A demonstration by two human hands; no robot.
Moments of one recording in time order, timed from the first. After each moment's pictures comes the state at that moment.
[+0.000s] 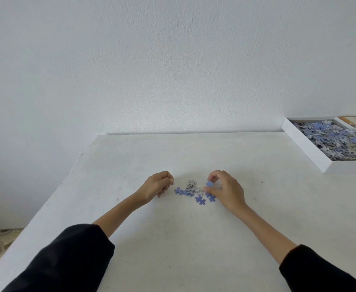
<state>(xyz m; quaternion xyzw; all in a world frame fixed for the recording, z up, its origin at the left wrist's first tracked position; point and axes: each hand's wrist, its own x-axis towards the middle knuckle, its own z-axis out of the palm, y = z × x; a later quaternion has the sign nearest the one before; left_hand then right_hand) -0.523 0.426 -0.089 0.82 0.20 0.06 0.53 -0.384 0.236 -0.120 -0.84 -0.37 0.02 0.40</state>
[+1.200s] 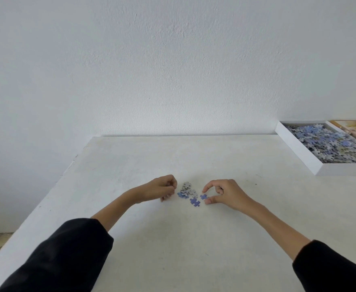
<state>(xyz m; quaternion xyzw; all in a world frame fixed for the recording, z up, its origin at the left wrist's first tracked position) -0.511 0.420 -0.074 0.86 0.14 -0.10 0.49 -0.365 0.215 -0.101 -0.79 -0.45 0.17 0.37</state>
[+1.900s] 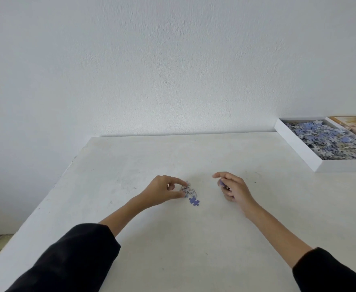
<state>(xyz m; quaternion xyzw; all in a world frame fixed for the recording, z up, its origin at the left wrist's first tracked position) -0.503 0.409 -0.093 0.92 0.10 0.05 0.38 -0.364 0.210 -0.111 -0.65 -0.21 0.29 0.67</state>
